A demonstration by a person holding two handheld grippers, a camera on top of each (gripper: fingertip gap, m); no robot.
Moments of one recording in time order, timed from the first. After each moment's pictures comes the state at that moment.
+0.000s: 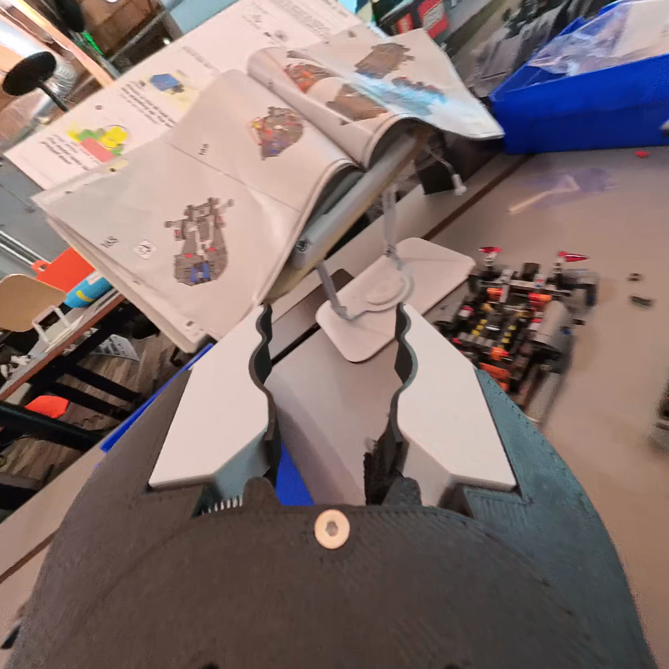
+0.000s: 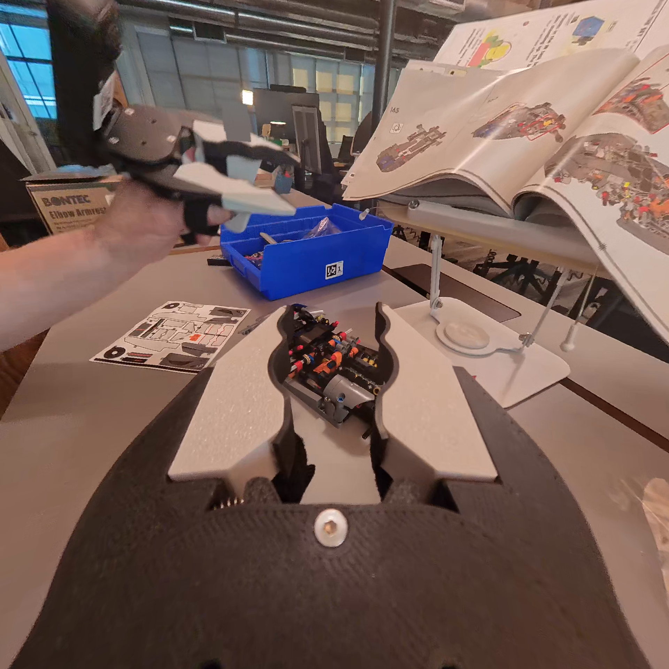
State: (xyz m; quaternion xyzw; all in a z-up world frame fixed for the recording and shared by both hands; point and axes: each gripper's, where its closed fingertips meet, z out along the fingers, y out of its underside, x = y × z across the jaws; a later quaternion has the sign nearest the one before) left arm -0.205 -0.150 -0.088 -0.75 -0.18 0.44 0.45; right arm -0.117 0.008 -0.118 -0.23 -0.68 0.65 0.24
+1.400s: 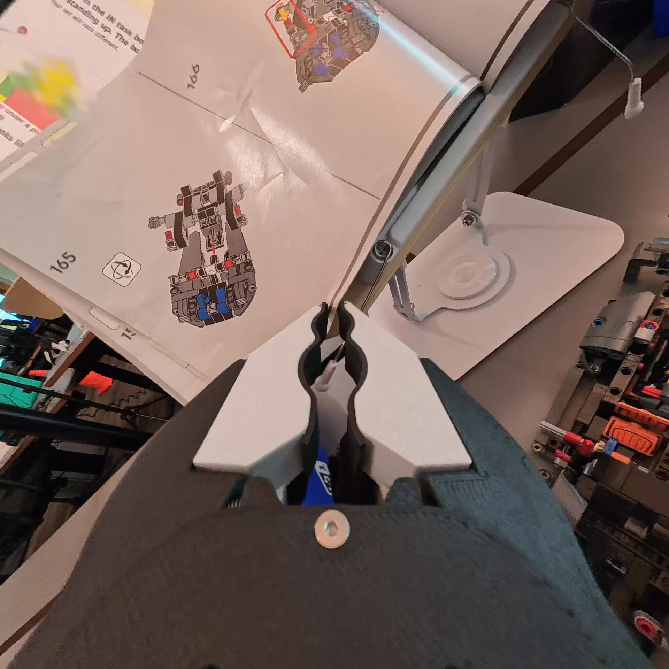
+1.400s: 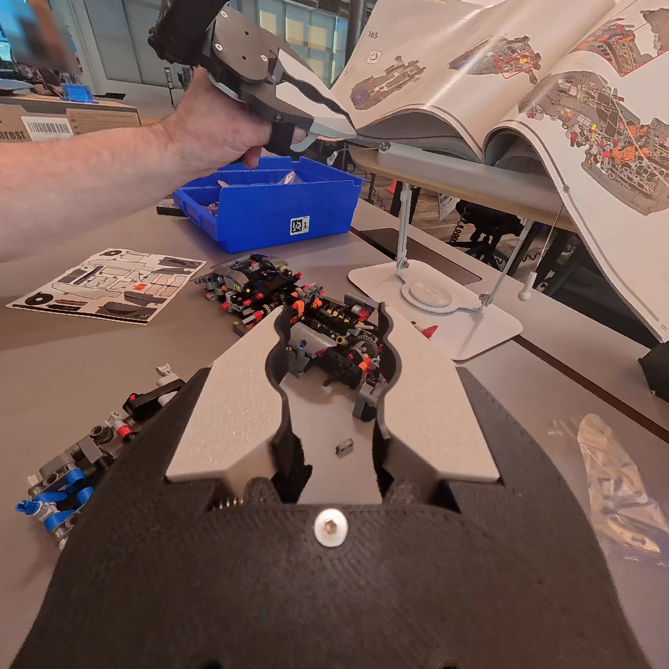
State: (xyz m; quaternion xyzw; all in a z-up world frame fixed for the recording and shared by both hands) left arm -0.332 -0.144 -0.102 -0.79 -0.19 0.46 0.36; right arm -0.128 0.034 -0.160 -0.24 -0.70 0.60 0.29
